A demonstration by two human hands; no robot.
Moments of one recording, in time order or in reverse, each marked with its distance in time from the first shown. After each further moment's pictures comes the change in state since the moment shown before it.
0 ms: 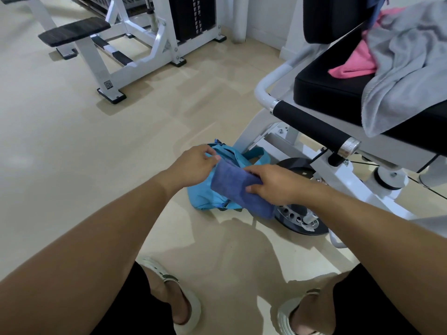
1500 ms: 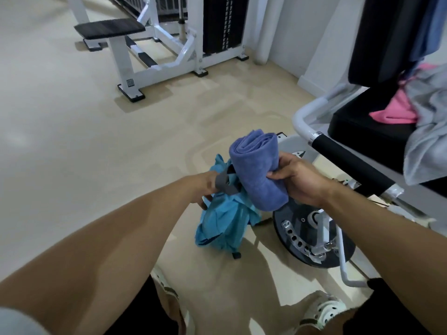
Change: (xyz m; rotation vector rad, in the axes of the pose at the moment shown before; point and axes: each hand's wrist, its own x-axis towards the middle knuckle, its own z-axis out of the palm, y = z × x) left_hand 0.006 -0.025 -0.019 -0.227 -0.352 -0.355; right_hand 0.044 -0.027 -0.033 1.184 -0.042 -0.151
